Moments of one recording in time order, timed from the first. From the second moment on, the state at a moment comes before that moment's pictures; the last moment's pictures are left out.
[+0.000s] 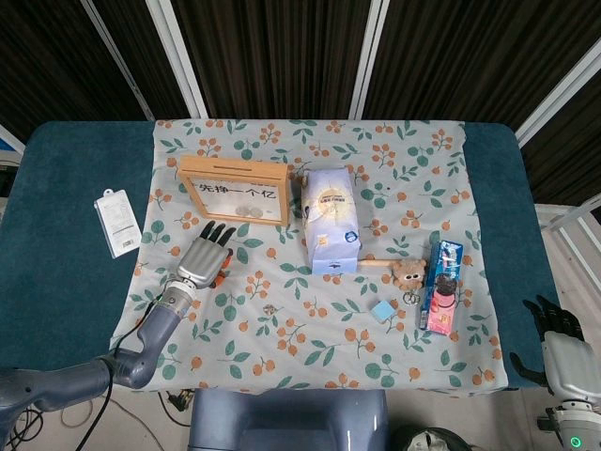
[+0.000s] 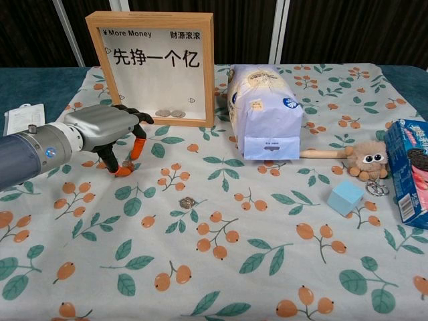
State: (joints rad) left arm -0.81 -1.73 -0.10 -1.16 1.05 0.88 0.52; right arm 0.02 -1.05 0.05 -1.85 -1.26 1.38 -0.15
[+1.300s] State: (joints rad) left arm -0.80 -1.74 -0.12 -1.16 0.97 0.89 0.62; right arm 0.02 -1.05 0.04 -1.86 -1.24 1.38 -0.15
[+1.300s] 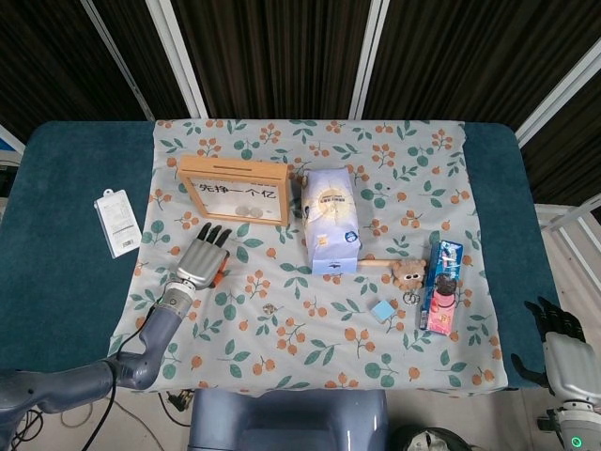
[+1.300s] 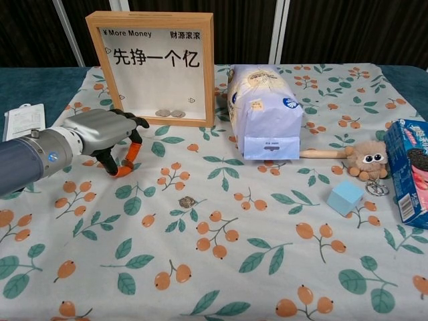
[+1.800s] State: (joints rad) left arm -0.80 -1.74 -0.12 -1.17 0.95 0.90 0.66; right arm 0.02 -1.04 0.04 -1.87 -1.24 1.38 -0.15
